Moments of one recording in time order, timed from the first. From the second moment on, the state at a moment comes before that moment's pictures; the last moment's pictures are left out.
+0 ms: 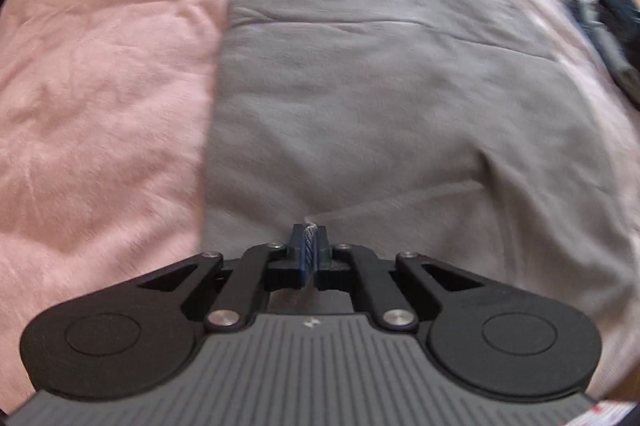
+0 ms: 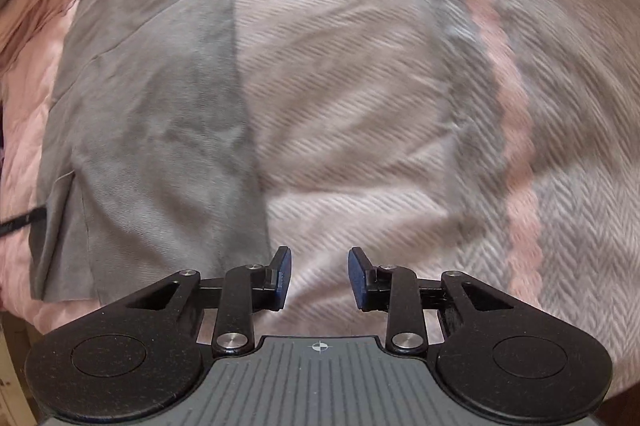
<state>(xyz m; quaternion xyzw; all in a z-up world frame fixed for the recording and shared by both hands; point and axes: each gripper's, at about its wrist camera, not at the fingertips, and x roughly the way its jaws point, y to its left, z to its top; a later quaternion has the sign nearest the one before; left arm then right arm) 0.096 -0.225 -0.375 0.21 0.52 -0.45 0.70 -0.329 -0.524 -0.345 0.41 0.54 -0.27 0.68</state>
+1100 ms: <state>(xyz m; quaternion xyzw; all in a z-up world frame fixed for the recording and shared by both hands) -0.046 -0.210 -0.397 0.30 0.49 -0.41 0.71 -0.243 -0.379 -0.398 0.10 0.62 -0.11 0.77</state>
